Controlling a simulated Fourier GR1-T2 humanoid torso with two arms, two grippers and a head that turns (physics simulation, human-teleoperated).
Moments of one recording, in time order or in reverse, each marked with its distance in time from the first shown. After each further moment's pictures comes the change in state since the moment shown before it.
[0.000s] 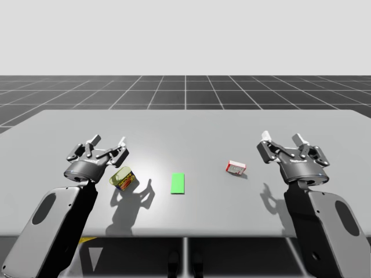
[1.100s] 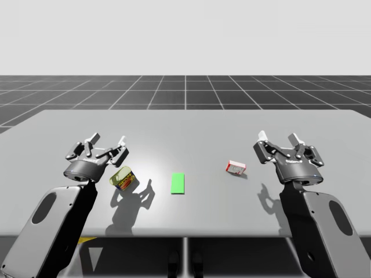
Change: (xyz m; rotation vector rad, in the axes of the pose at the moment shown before) left arm 0.001 0.000 -0.001 -0.002 -0.032 -0.034; right arm -0.003 0.009 0.001 0.017 -0.027 -0.012
